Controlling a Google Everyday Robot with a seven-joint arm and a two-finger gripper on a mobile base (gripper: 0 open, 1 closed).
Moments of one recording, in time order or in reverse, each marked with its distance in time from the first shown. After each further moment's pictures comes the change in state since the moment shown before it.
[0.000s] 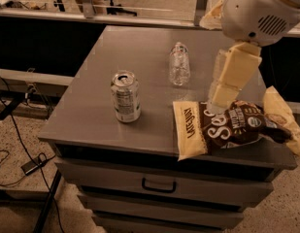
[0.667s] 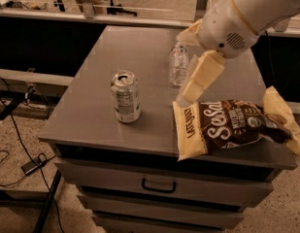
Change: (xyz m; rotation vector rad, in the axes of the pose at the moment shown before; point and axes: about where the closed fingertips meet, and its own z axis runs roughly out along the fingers) arm -0.022 -0.028 0.063 -0.115 -0.290 0.077
